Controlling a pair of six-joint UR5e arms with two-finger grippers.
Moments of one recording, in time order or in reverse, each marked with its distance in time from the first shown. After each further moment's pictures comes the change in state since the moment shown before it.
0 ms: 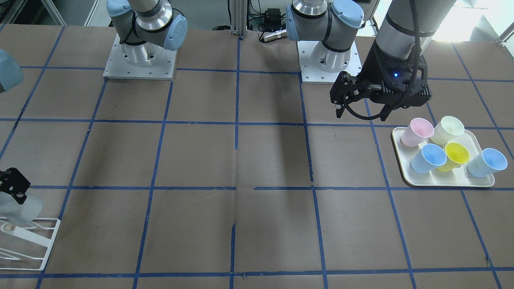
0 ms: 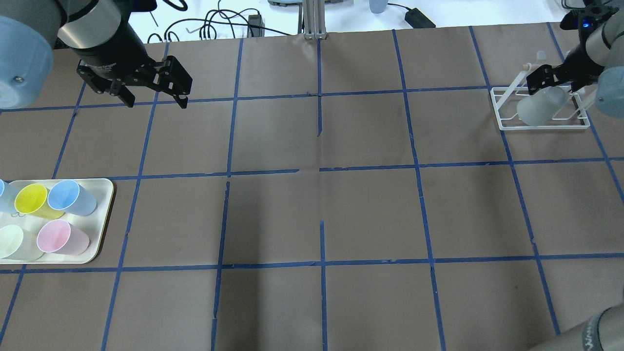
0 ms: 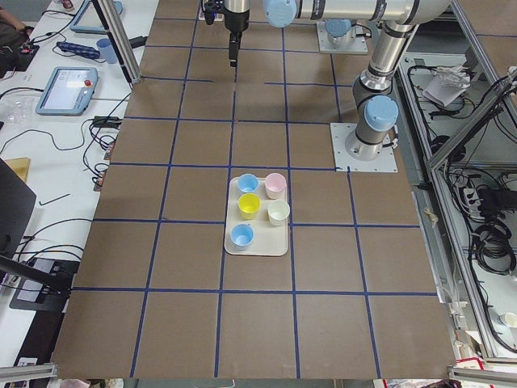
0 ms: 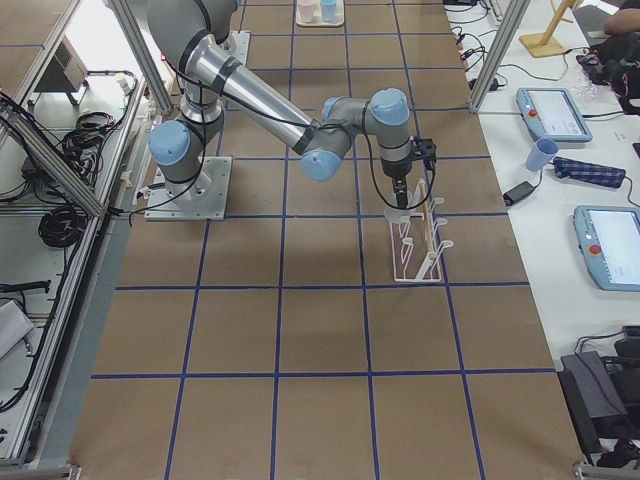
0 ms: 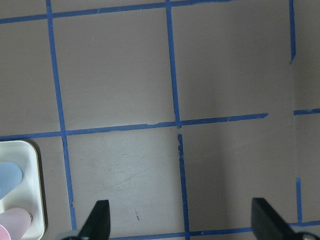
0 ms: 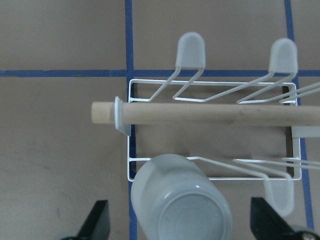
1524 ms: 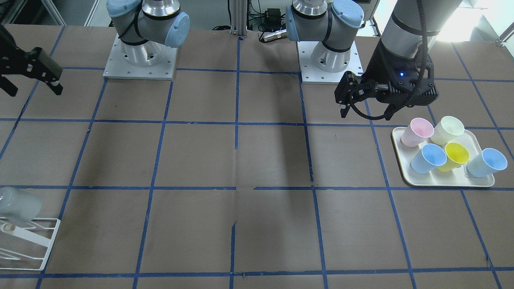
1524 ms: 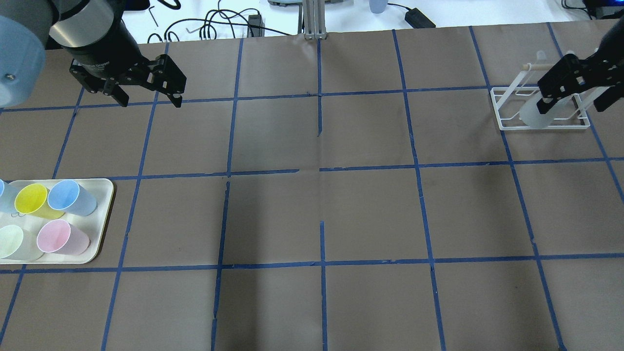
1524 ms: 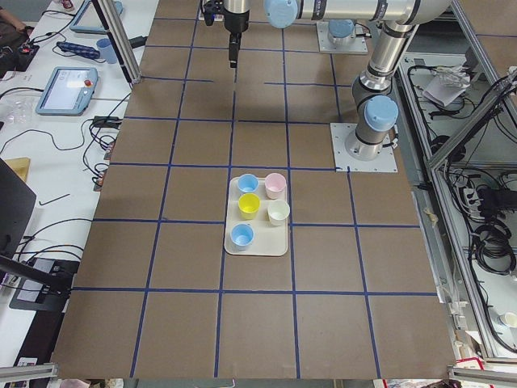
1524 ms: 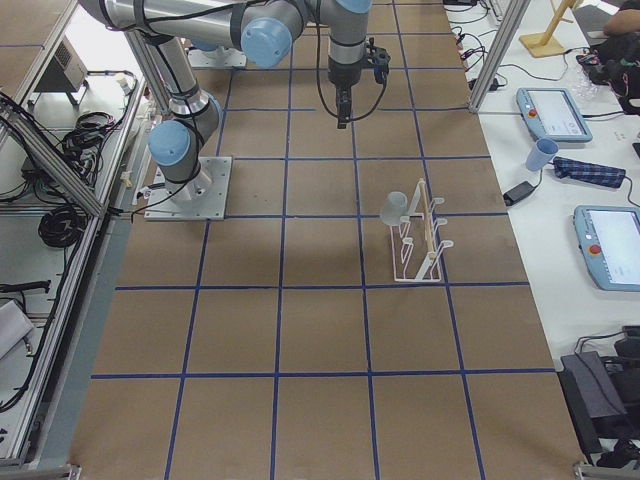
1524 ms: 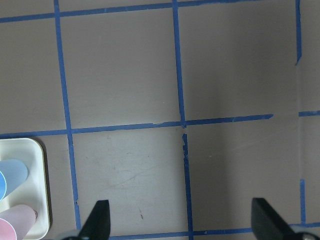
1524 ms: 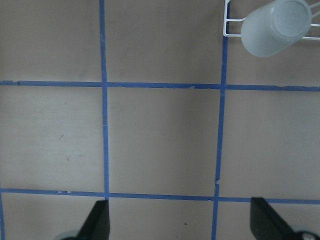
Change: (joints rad) left arm 0.015 0.003 0.003 -0.007 0.004 0.000; right arm 0.158 -0.375 -0.127 0.792 -0.016 0.088
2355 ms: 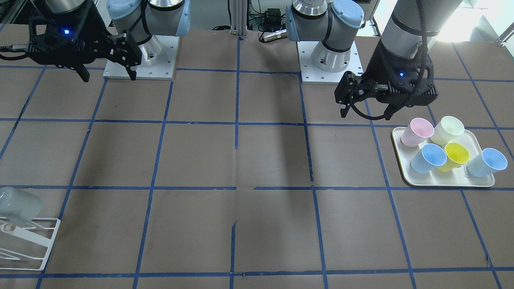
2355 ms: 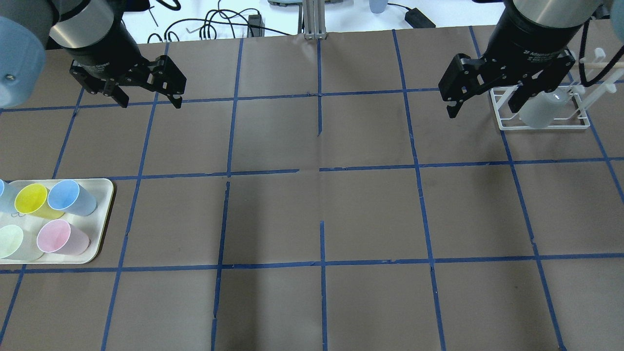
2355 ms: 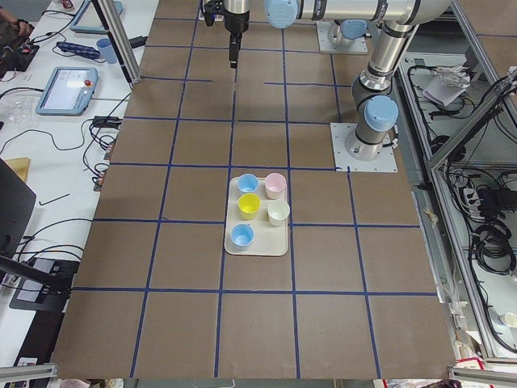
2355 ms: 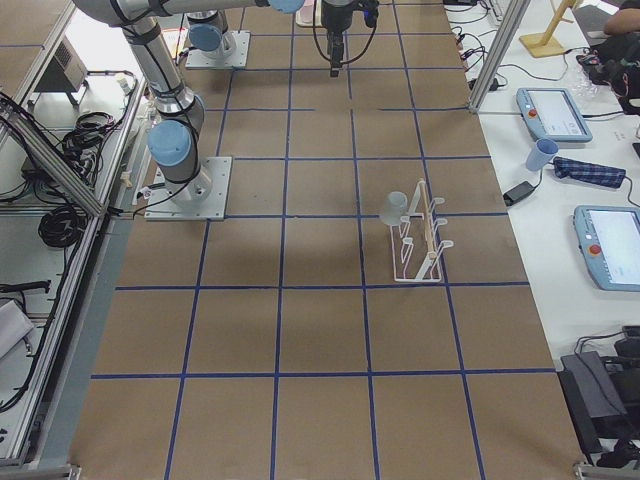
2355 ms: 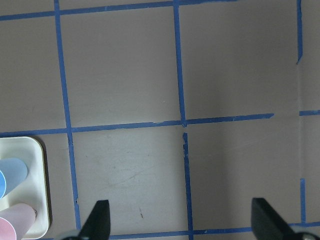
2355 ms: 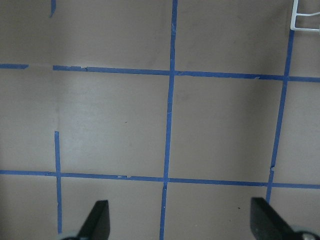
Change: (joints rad) left arm 0.000 0.001 -0.003 -0.001 0.000 0.000; right arm 0.269 0.022 -0.082 0.079 -0.021 0.268
